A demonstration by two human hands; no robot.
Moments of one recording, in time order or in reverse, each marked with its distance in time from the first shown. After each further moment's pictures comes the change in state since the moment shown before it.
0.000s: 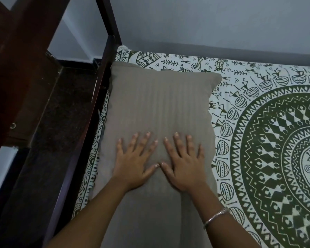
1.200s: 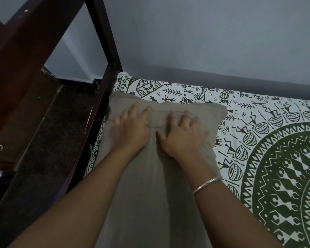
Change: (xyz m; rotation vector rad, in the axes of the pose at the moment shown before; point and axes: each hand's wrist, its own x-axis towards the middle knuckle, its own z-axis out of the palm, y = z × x) left_hand 0.203 -0.055 -0.058 -0.123 0.185 -0.380; right_hand 0.206 -0.002 -0.068 0.003 -0.015 0.273
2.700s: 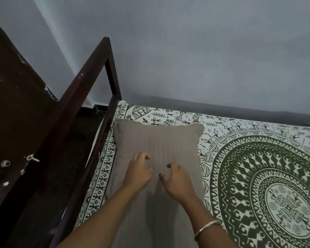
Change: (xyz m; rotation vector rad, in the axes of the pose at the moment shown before) left_hand -0.151 0.044 -0.092 -0.675 -0.218 -0.144; right_hand -0.174 0.045 -0.055 0.347 -0.161 -0.018
